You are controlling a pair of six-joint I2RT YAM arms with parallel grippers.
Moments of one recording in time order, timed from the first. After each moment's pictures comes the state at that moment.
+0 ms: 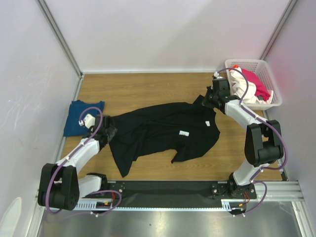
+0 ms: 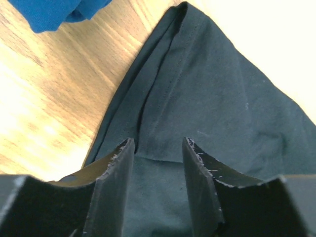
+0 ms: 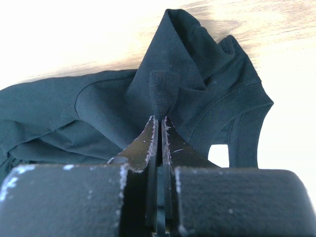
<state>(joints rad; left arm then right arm) -0.13 1.15 0.52 -0.24 -0.32 -1.03 0.21 1.66 1.18 -0.23 -0.03 0.42</state>
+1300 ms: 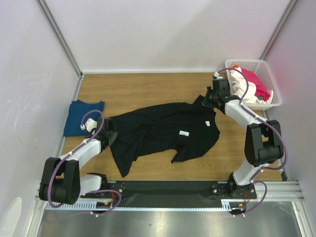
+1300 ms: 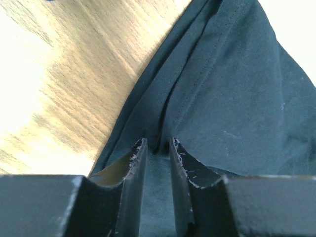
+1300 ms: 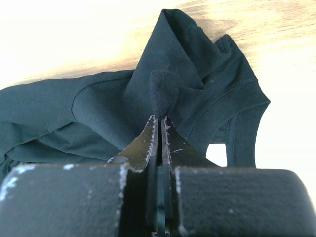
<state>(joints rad) -0.13 1.21 0.46 -0.20 -0.31 -1.08 0.21 1.66 1.18 -0.24 -0.02 0.42</state>
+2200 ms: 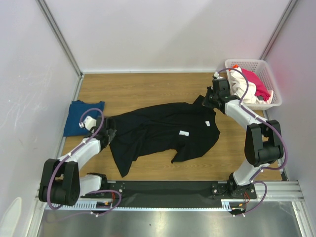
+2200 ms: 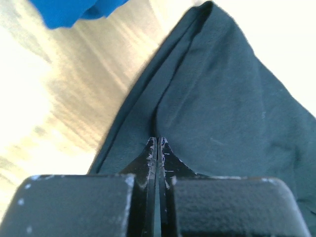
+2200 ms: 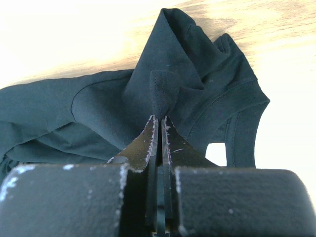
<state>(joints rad) -0.13 1.19 0.48 -0.20 -0.36 -1.06 0.21 1.66 1.18 -0.24 -0.02 0.42</state>
